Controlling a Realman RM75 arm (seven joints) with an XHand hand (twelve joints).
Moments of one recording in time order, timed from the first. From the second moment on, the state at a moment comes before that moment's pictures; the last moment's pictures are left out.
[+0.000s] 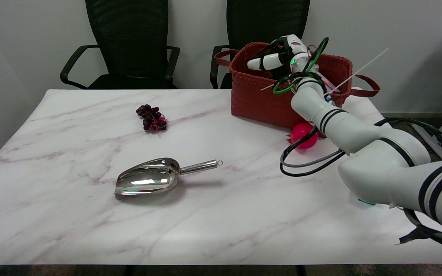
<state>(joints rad) 1.05 -1.30 -2.00 0.27 1.25 0.44 0.03</state>
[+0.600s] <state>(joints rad) 1.02 -1.27 -1.99 0.31 1.42 0.44 -0.05</state>
